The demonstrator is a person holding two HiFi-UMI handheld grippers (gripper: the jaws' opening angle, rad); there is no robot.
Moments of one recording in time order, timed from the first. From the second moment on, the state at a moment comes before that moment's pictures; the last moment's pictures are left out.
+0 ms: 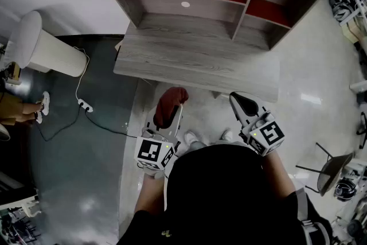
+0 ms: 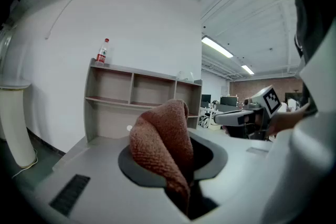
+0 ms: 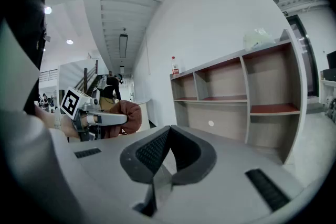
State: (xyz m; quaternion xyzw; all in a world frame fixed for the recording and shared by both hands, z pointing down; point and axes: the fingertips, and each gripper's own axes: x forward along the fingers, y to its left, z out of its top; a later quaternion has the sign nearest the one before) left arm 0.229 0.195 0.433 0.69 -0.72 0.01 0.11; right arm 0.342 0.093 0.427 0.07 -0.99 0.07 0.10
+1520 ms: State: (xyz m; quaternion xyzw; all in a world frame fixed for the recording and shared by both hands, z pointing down) left arm -0.021 0.177 0.468 0.61 -0.78 0.01 0.17; right arm 0.076 0.019 0.465 0.04 -0.99 0.13 0.11
